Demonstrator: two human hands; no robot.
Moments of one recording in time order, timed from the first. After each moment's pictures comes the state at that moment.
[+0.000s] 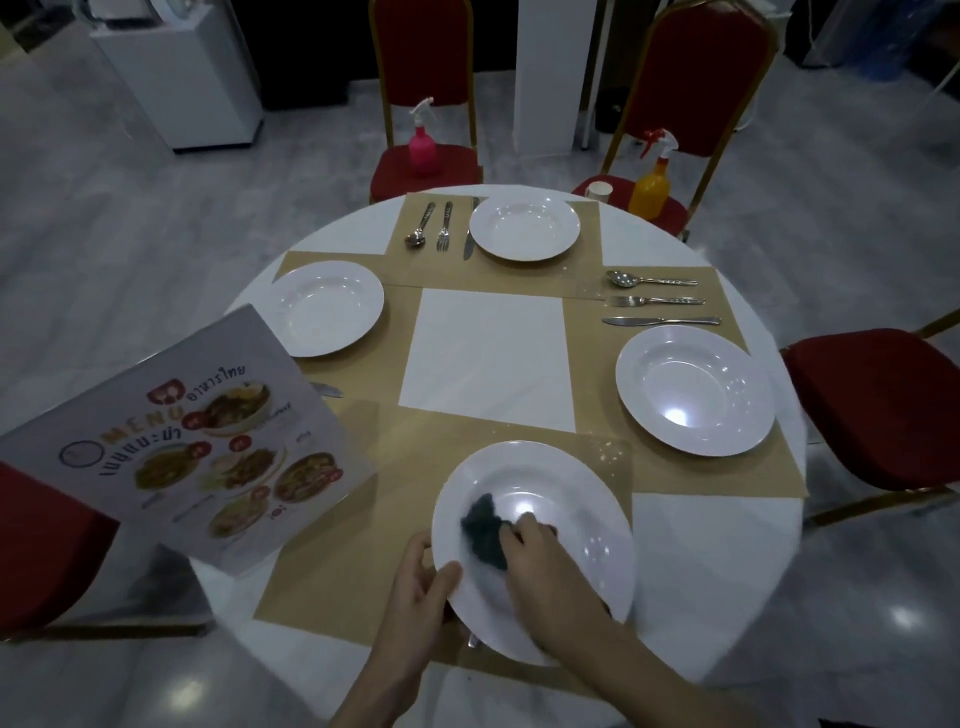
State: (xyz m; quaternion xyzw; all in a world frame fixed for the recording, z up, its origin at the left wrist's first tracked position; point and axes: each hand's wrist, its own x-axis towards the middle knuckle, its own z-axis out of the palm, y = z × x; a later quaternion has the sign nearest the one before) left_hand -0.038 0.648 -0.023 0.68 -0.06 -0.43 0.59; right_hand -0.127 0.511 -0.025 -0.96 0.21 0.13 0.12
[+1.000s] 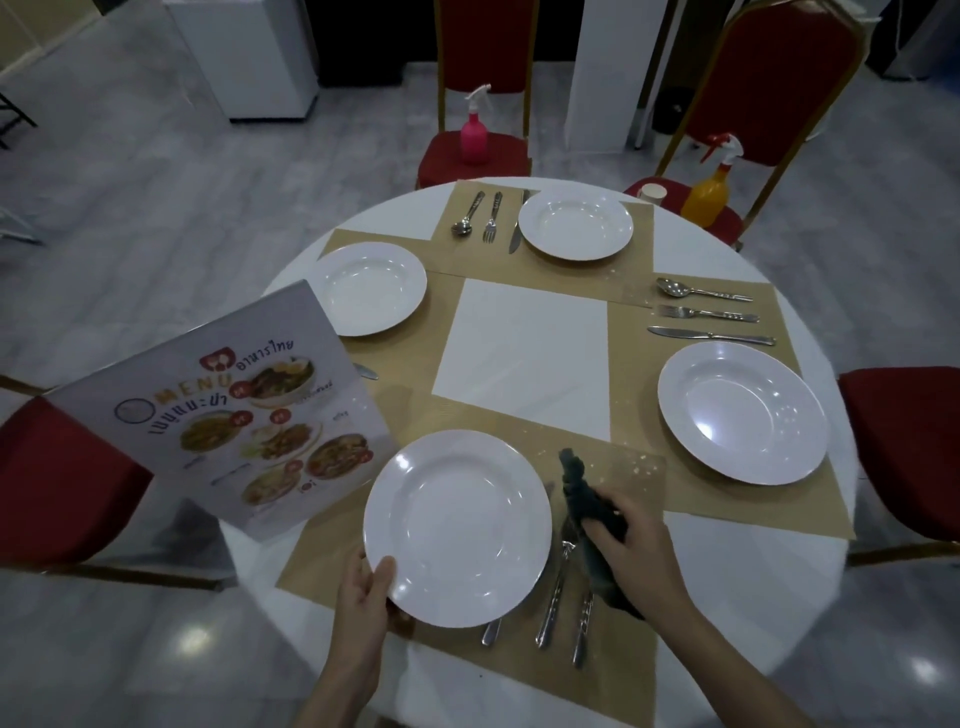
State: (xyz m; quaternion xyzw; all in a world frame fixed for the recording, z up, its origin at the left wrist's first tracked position) left_hand -0.006 0.700 -0.074 0.71 0.06 -0.29 0.64; right_hand -0.149 0.446 -0.033 -0.78 0.36 -0.12 0.50
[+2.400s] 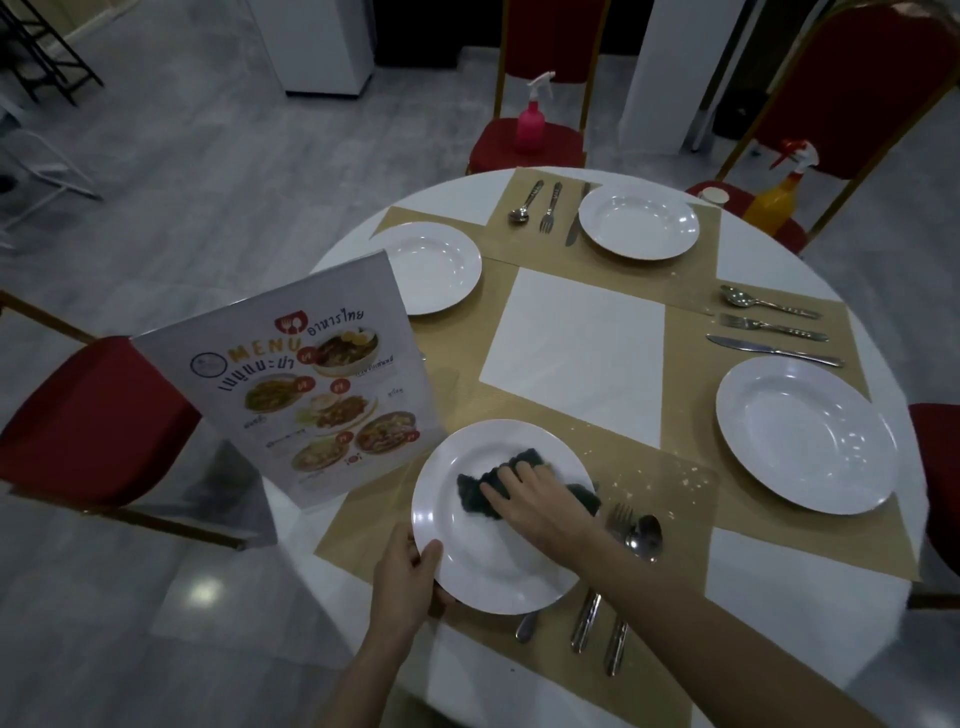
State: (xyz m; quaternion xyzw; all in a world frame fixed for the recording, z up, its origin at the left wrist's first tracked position) left_hand 0.006 0.699 -0.087 0.83 0.01 -0.27 0.48; right_hand -0.031 0.493 -0.065 -0.99 -0.09 0.09 -0.04
